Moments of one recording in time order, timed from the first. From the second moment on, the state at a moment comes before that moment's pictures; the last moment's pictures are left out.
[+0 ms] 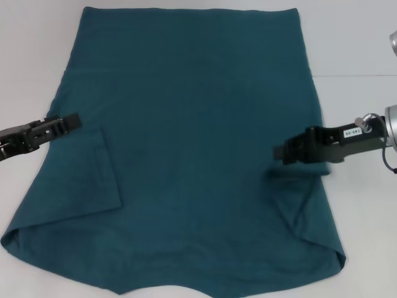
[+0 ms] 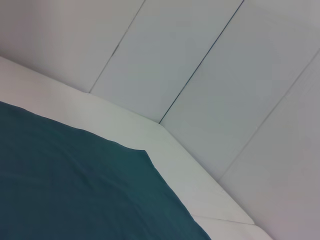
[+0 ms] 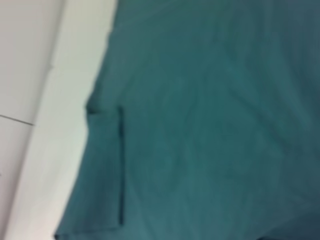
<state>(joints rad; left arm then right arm) -0.36 -2.15 0.45 1.01 1.93 1.57 -1.94 0.84 1.94 -0.67 -0.49 -2.32 -1.43 2.49</state>
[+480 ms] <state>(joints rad) -0.36 -2.15 0.44 1.00 1.91 1.57 -1.96 0.82 1.91 -0.71 -0.47 -2.26 -1.46 2.44</state>
